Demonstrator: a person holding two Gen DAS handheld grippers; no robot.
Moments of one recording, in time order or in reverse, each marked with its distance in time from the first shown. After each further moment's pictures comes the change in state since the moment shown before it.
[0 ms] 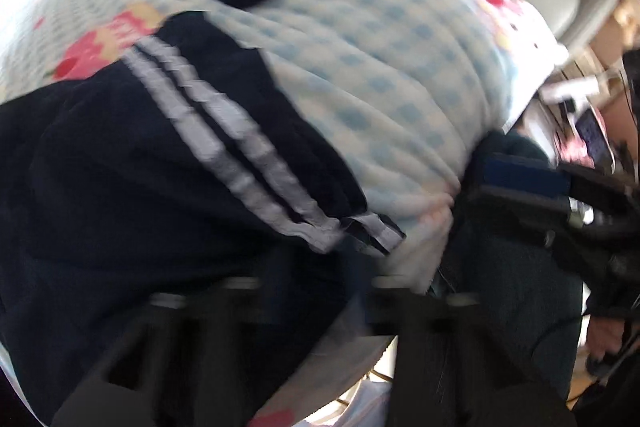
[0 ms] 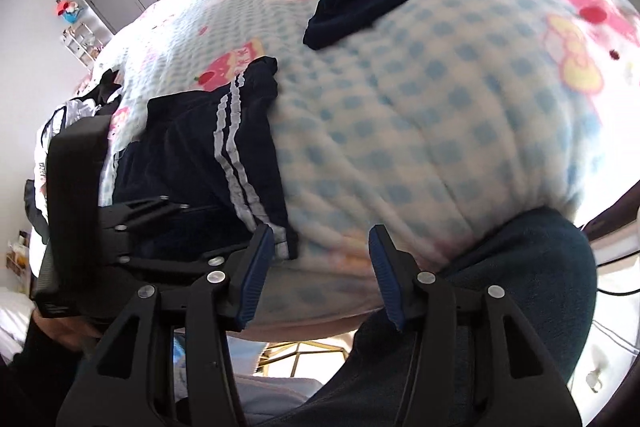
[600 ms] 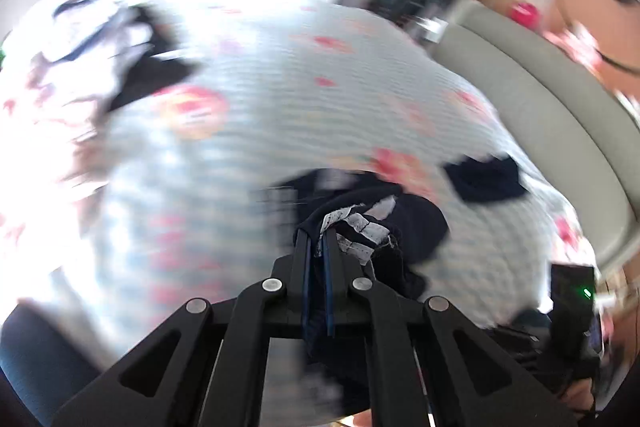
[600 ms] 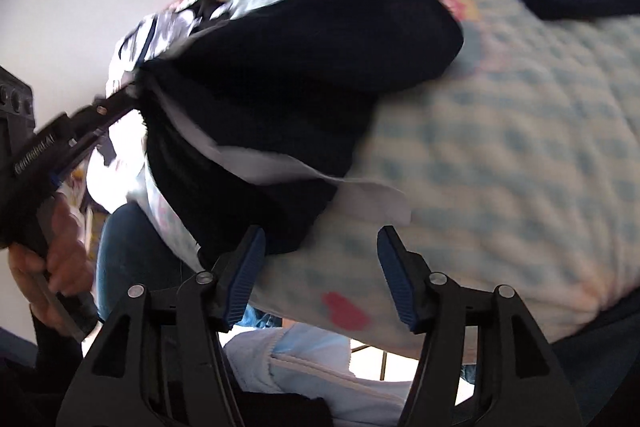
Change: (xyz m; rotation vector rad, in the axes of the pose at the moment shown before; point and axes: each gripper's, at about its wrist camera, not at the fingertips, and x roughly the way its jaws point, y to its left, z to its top) left arm -0.215 0.174 -0.139 -0.589 -0.489 0.299; right arm 0.069 0.146 -0.009 -0.239 0.208 0.309
